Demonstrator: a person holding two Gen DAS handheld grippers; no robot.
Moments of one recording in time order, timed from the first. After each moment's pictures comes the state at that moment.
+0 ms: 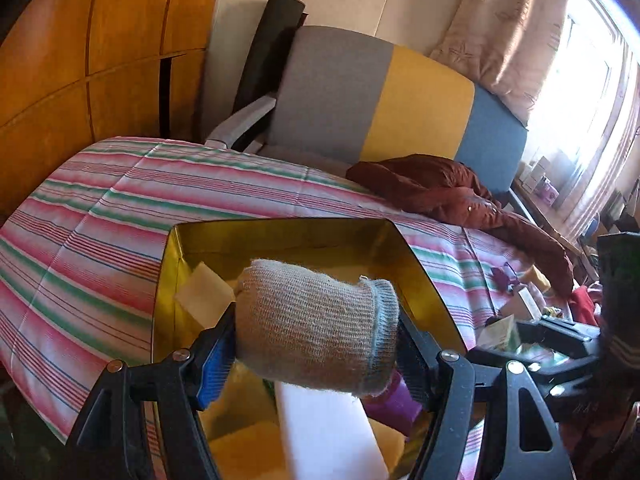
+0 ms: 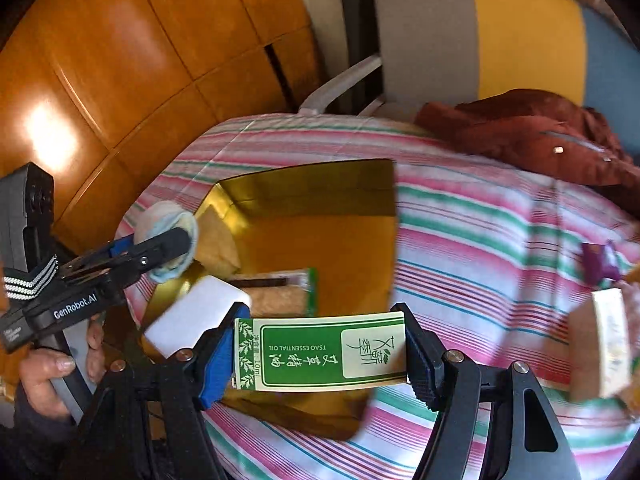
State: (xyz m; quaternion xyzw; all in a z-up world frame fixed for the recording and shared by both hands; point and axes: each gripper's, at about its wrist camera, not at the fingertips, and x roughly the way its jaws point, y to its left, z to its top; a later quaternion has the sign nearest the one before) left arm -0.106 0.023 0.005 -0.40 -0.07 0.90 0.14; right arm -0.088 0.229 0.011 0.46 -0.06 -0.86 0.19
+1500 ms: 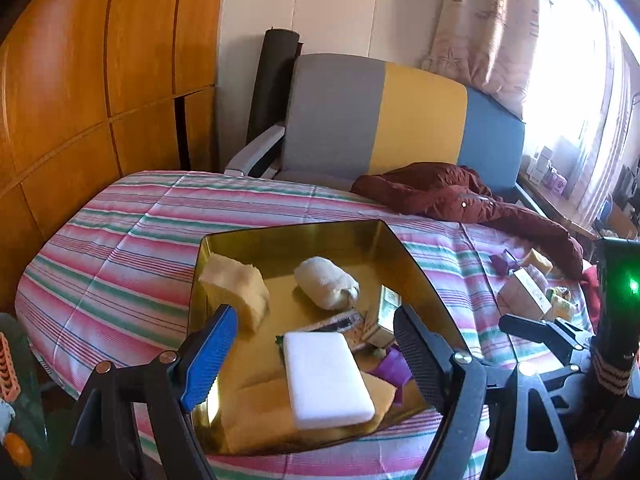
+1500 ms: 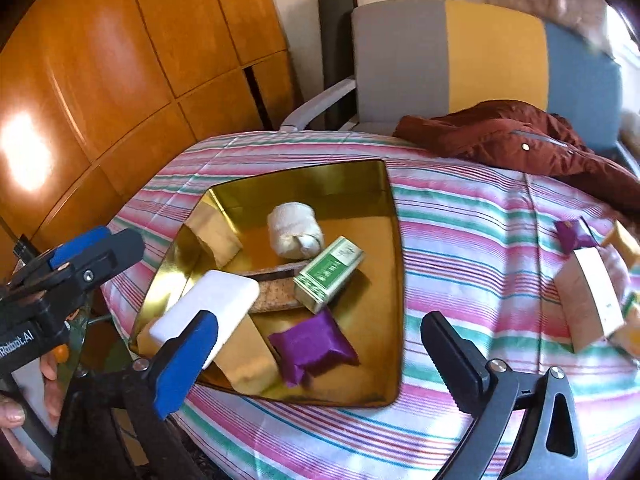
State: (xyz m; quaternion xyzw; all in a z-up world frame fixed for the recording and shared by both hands) left arm -0.031 0.033 0.035 -0.35 -0.02 0.93 0.11; right arm -0.038 0.213 0.005 0.42 -0.05 -0.90 0.12
